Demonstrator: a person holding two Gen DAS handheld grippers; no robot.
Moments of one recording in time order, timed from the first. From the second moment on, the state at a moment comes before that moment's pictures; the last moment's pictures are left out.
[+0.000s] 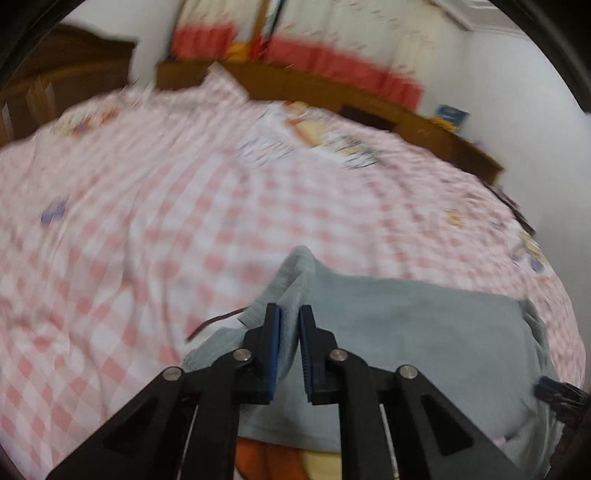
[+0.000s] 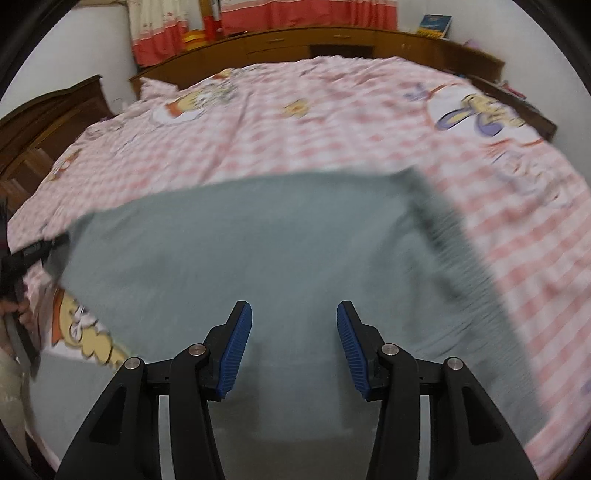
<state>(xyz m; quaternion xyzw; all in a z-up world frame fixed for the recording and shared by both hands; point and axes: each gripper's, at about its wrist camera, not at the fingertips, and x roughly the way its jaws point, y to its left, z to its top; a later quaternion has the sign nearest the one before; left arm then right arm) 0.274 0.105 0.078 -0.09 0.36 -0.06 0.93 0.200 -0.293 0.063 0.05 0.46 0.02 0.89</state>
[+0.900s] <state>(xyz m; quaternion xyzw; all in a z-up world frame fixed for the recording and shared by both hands) 0.318 0.014 0.070 0.06 0.46 -0.12 0.88 0.308 -0.335 0.075 -0.12 0.50 0.06 0.85</state>
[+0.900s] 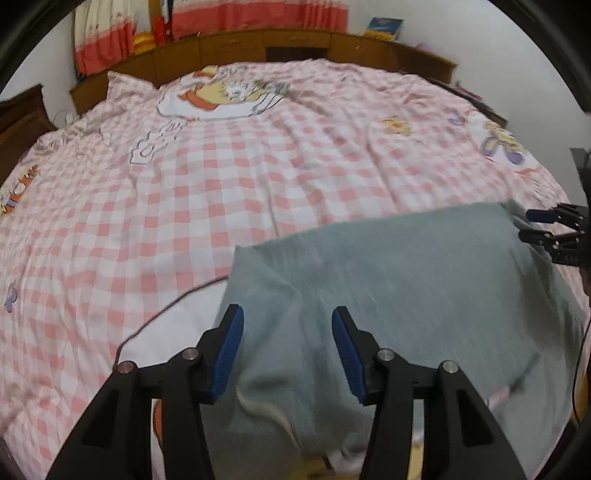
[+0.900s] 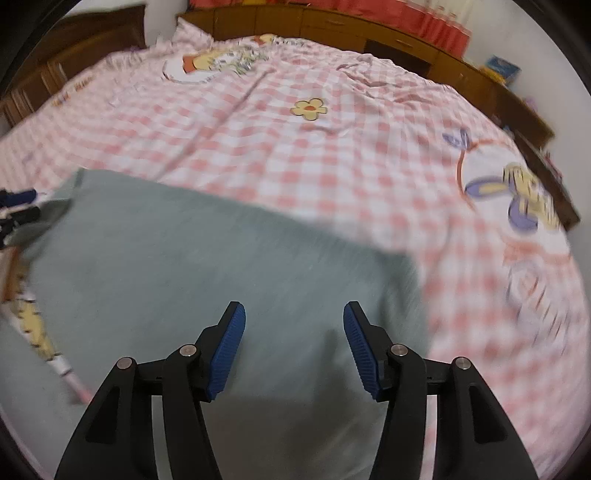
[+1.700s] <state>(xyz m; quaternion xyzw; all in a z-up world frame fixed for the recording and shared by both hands) 0.348 0.037 0.094 0.05 0.50 -0.11 0.86 0.345 -0.334 0.064 -0.16 0.51 0.09 0.84</state>
